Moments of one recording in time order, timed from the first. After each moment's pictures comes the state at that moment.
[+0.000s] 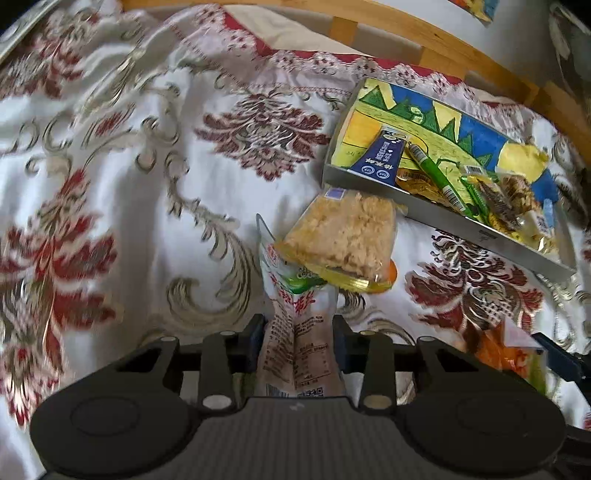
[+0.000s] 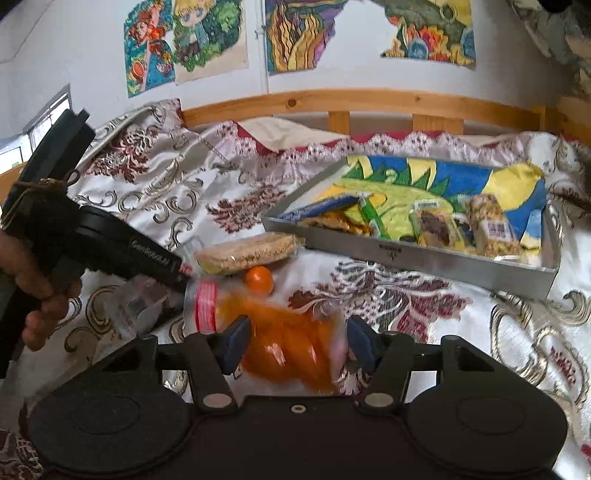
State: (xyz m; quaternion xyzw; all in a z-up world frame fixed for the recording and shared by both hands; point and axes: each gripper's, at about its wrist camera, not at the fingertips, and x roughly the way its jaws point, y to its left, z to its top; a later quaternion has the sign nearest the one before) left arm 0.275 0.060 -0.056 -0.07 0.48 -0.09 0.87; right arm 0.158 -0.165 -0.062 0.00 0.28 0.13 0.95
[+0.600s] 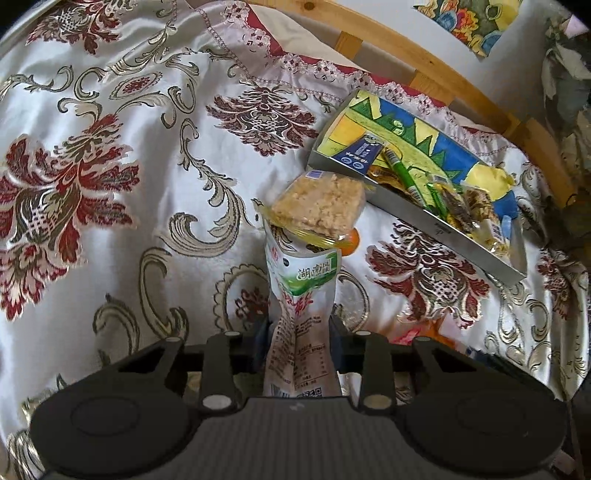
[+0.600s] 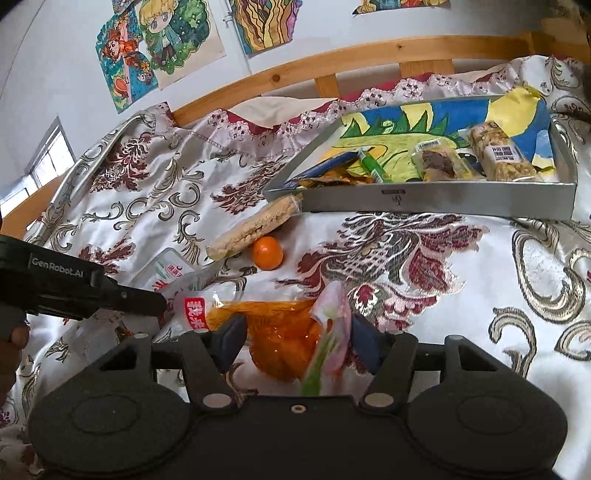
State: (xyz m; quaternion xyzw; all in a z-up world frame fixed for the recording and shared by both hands) left arm 0.218 0.073 -0.046 -0.15 0.46 -0.11 0.87; right arm 0.166 -0.181 -0.088 0.10 0.33 0.16 0.92
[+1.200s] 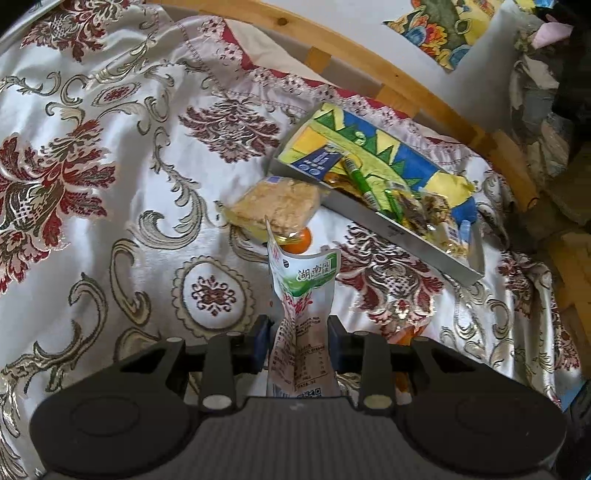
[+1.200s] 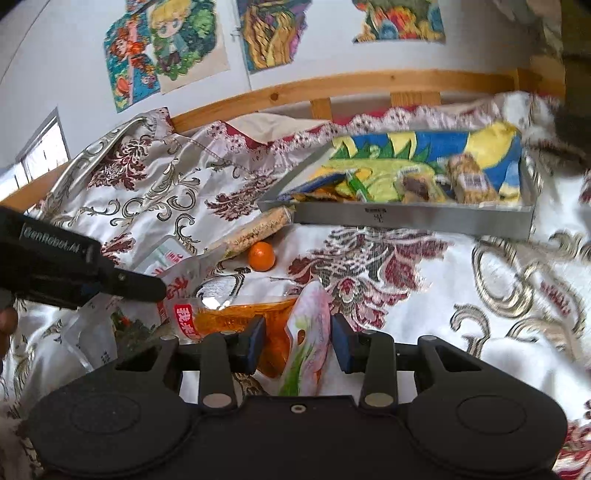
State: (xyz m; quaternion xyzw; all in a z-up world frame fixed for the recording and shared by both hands) left arm 0.191 0.060 -0.030 -0.17 0.43 -0.15 0.87; right arm 0.120 -0.177 -0.066 0.05 0.29 0.12 0.95
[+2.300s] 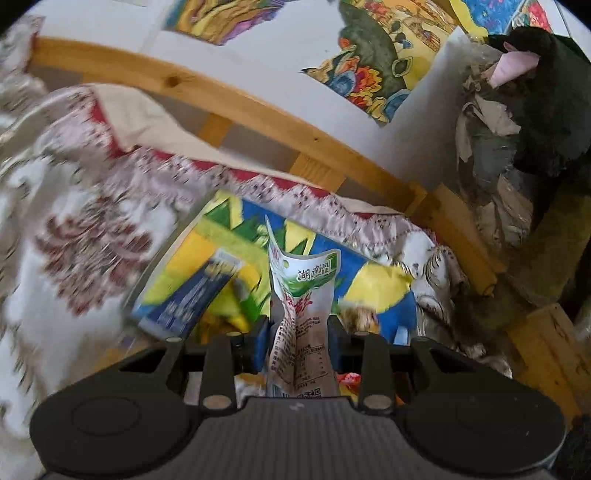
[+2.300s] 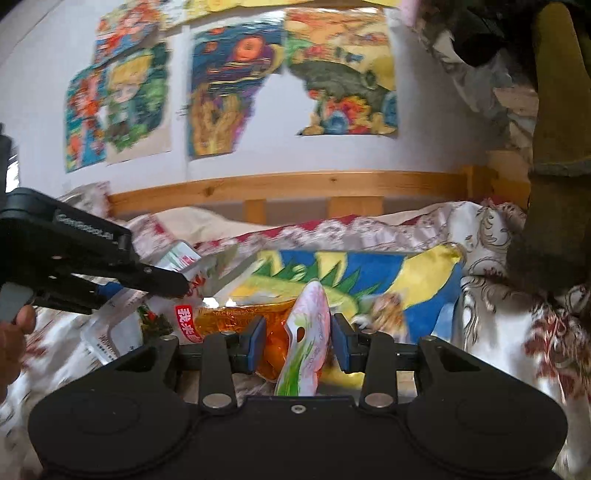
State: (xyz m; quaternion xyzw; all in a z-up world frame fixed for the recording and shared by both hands) left arm 0.334 -0.031 0.012 -0.19 0.33 -0.23 0.89; right arm 0.231 -0.247 -0.012 0.04 0.18 0.02 0.98
